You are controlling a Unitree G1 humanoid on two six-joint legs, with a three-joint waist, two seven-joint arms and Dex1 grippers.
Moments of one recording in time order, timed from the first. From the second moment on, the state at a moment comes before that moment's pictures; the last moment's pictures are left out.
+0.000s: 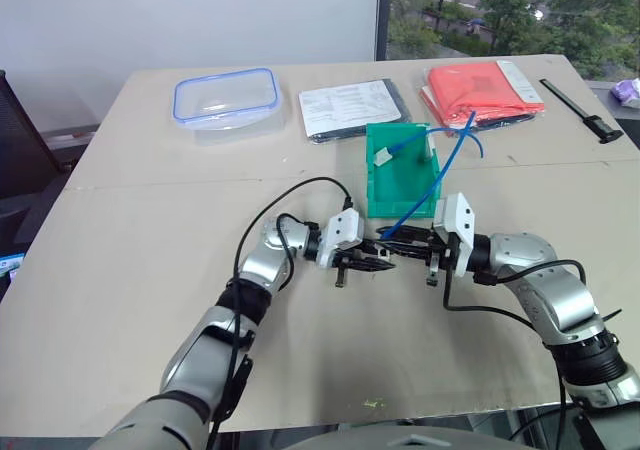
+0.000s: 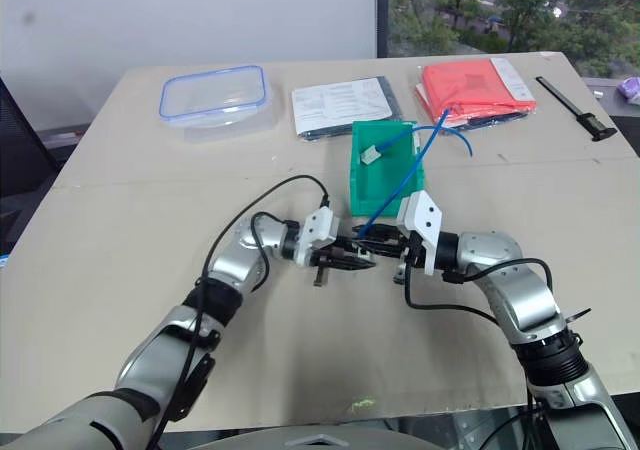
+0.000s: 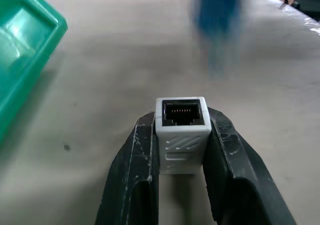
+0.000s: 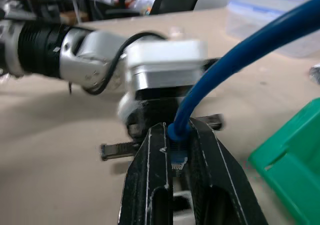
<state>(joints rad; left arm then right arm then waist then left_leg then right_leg) -0.67 0.28 -0.32 0.67 -0.18 -0.23 -1.37 -0.31 -0.50 0.23 -0.22 0.40 0.27 0.96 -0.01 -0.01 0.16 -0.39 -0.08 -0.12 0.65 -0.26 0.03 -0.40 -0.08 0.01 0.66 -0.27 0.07</state>
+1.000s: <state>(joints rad) -0.73 0.23 -0.28 0.84 -0.14 -0.36 -1.45 -0.34 -0.53 0.21 -0.10 0.31 0.17 1.07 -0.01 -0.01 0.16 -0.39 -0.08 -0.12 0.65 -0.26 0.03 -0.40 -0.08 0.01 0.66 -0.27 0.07</state>
